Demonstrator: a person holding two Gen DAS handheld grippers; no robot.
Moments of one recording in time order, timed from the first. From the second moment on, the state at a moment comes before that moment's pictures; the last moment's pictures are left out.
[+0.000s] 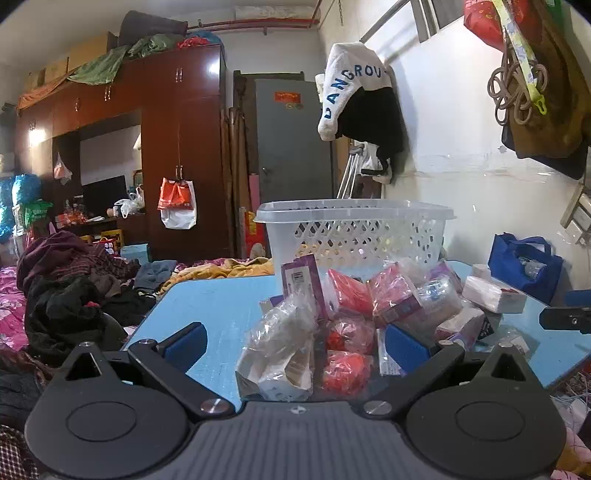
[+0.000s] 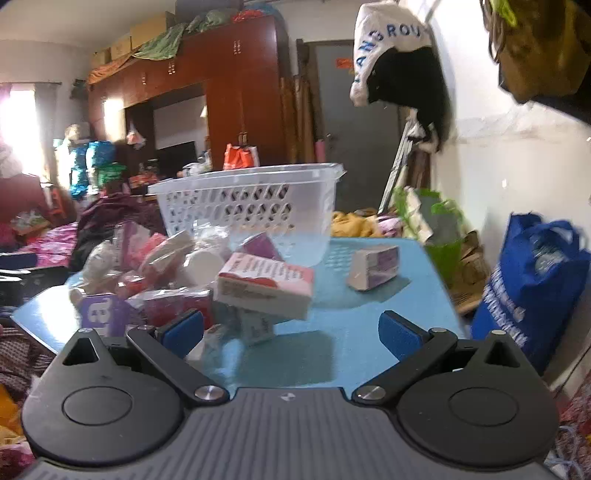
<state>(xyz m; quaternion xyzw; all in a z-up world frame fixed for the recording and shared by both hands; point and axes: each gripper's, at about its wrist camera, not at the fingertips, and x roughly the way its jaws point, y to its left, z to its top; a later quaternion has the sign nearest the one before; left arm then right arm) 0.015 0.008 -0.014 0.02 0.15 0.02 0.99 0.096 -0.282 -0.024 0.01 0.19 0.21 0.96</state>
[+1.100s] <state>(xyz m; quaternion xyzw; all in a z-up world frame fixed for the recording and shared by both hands) 0.007 0.008 -0.018 0.03 0.14 -0.01 0.99 0.091 -0.289 -0.024 0.04 0.17 0.23 0.96</state>
